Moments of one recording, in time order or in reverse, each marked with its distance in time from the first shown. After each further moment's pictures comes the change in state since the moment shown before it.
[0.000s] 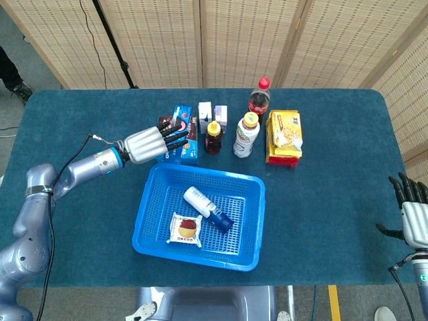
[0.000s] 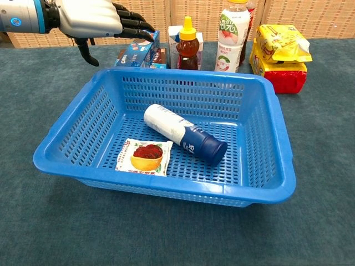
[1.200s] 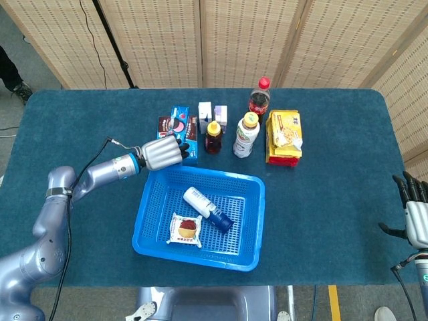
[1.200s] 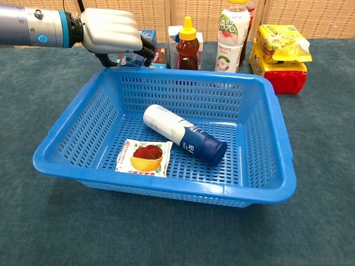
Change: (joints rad) left arm -0.035 -0.079 0.061 0.028 -0.039 -0.013 0.097; right arm -0.006 0.007 0.007 -0.002 0.001 0.009 0.018
